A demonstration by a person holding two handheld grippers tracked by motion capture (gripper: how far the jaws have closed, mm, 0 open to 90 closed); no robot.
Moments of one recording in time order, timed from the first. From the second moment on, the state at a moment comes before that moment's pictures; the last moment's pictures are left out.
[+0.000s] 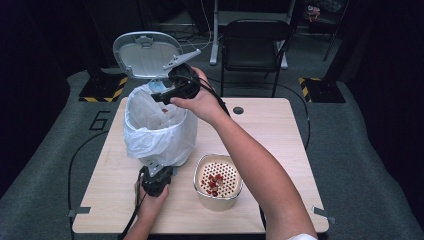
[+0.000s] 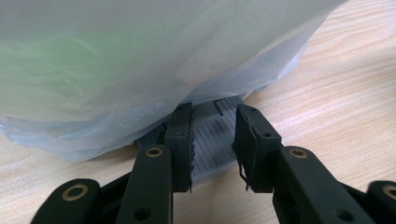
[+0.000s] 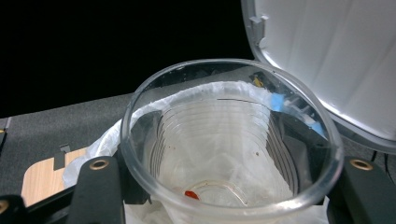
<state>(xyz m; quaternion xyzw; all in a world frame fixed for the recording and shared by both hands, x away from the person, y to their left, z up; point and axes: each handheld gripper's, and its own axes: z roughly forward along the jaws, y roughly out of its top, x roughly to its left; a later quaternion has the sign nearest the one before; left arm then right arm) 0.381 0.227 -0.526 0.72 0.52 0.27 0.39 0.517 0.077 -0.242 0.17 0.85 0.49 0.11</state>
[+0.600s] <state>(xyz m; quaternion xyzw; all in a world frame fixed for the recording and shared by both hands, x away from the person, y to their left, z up) 0.380 0.227 -0.526 0.72 0.52 0.26 0.39 0.513 0.104 -0.268 0.18 0.84 0.49 0.11</state>
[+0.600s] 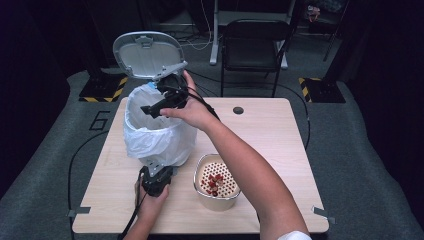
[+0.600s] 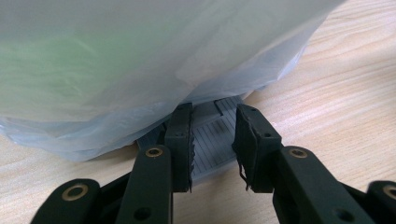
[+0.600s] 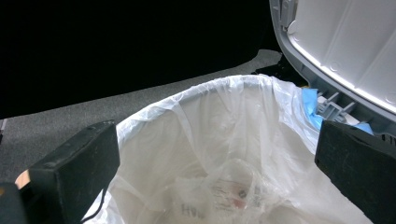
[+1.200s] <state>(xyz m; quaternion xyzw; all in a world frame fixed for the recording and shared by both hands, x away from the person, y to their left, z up) 0.382 0.232 -0.526 0.71 0.51 0.24 0.41 0.495 0.012 -0.270 0.18 0.83 0.50 0.14</state>
